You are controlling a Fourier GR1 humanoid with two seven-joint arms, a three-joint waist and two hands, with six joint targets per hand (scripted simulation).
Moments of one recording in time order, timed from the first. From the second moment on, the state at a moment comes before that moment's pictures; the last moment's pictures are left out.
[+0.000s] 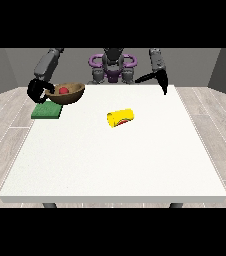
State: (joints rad) left arm -0.51 0.12 0.12 -1.17 -0.23 0.13 -0.28; right arm -0.69 -0.48 -0.35 -0.55 -0.28 0.13 0.04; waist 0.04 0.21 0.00
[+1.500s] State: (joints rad) left arm -0.48 0.08 0.01 -1.55 -0.30 0.20 -0.20; right arm -0.73 -0.82 -0.48 -0.32 -0.32 0.39 -0.18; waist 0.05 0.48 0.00
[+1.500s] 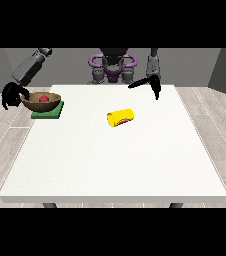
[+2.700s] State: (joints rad) left arm -0.41 0.10 0.00 -1.75 -0.29 0.16 -0.11; right arm -0.72 -0.93 -0.41 -0.28 -0.20 0.28 -0.17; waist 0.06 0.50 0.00
